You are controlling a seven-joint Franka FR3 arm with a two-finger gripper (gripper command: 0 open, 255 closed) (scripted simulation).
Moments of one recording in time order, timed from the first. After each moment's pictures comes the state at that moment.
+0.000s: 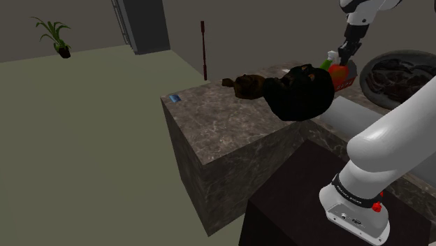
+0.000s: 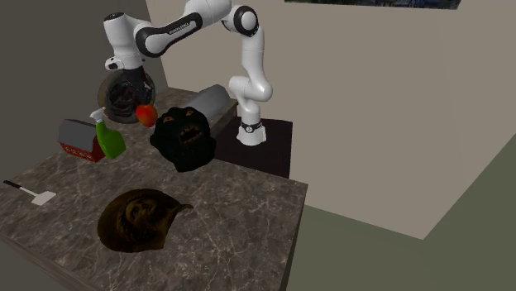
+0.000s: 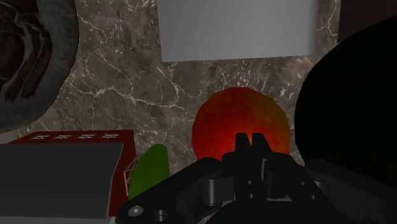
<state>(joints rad) -0.41 -0.17 -0.52 -1.99 -0.15 1.83 -0.62</state>
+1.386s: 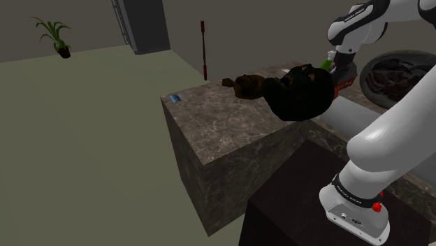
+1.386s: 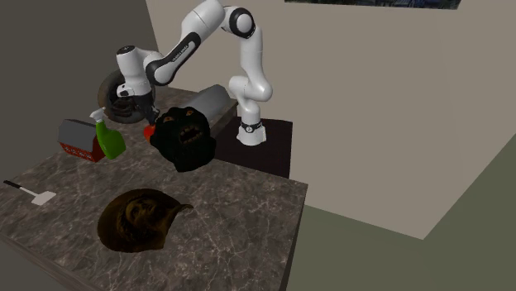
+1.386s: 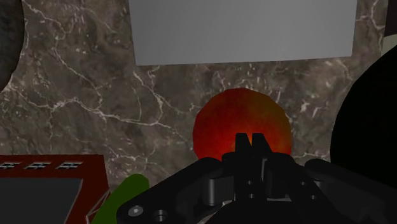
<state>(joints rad) -0.42 -0.09 -0.54 -2.20 -0.13 2.11 -0.63</state>
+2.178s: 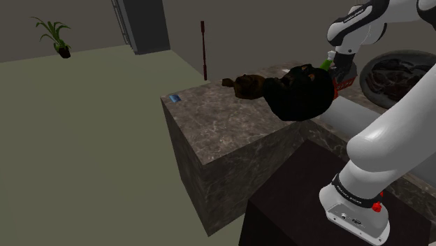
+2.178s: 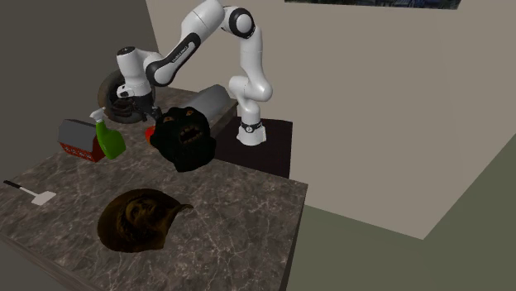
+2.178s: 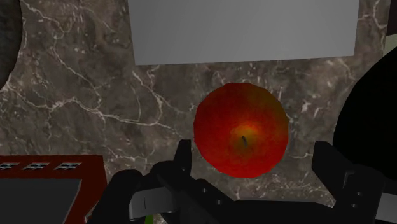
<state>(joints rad) -0.41 -0.08 -0.54 -2.21 -0.13 2.12 -0.63</state>
